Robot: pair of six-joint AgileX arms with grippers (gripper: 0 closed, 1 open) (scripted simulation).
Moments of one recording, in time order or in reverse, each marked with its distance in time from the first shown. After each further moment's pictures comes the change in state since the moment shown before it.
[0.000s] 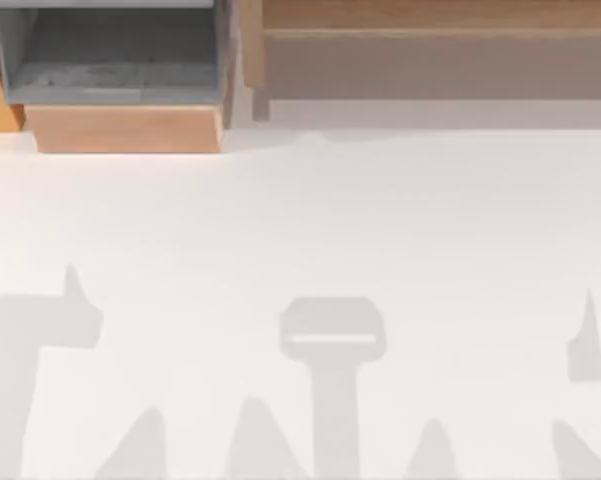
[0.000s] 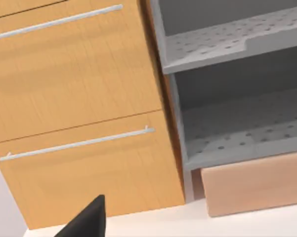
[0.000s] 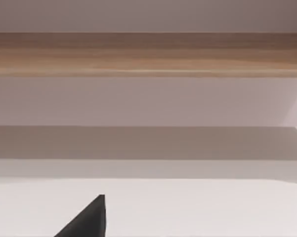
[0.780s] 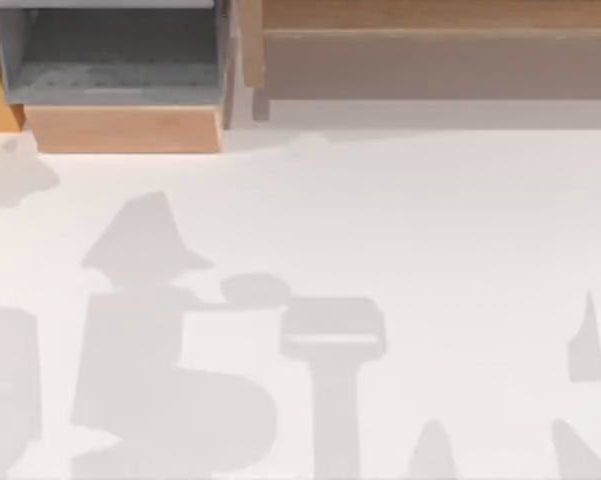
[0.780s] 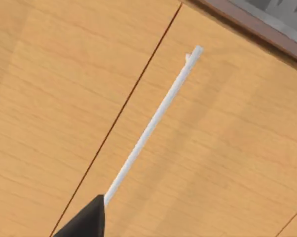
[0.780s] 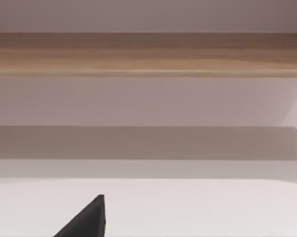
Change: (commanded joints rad) left arm 0.220 1.231 0.589 0.629 0.254 0.852; right arm 0.000 0.000 0.000 0.000 0.000 0.000
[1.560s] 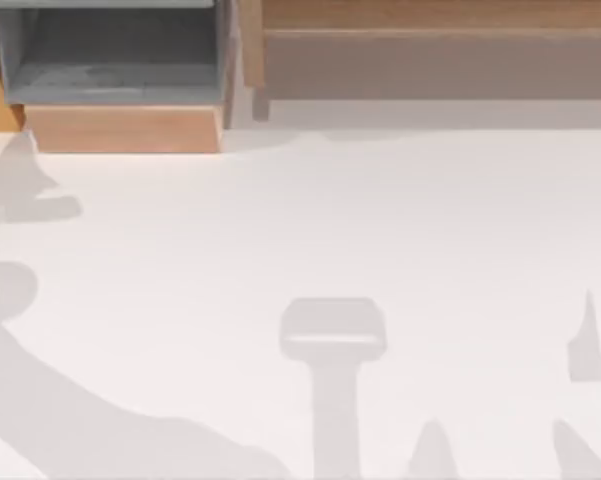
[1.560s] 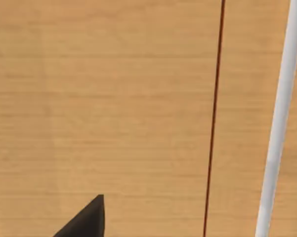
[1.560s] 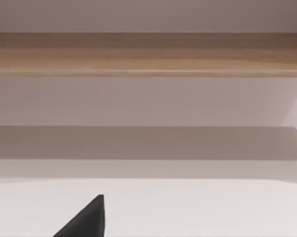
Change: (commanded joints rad) left arm 0.119 0.715 0.358 0.382 0.163 0.490; right arm 0.000 0.000 0.000 0.000 0.000 0.000
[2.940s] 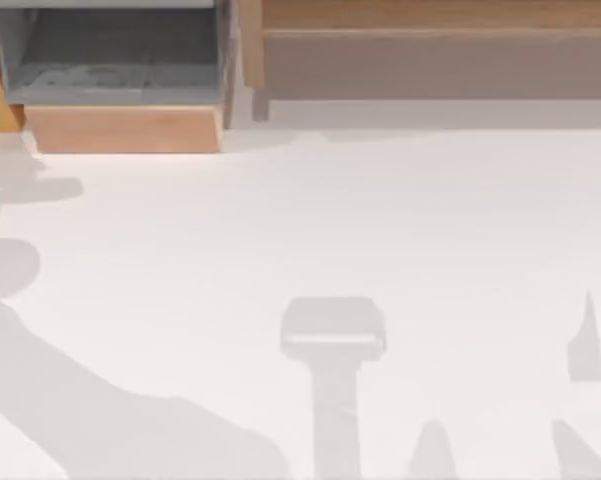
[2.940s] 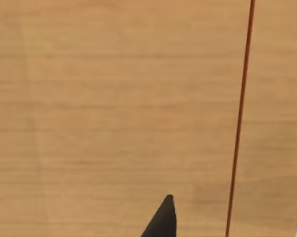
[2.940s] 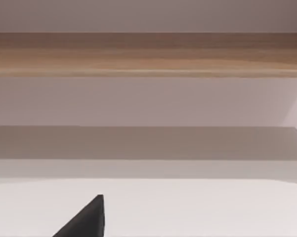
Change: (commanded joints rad) left arm -0.025 0.054 0.115 -0.060 -0.025 -0.001; right arm 0.000 0.000 0.000 0.000 0.000 0.000
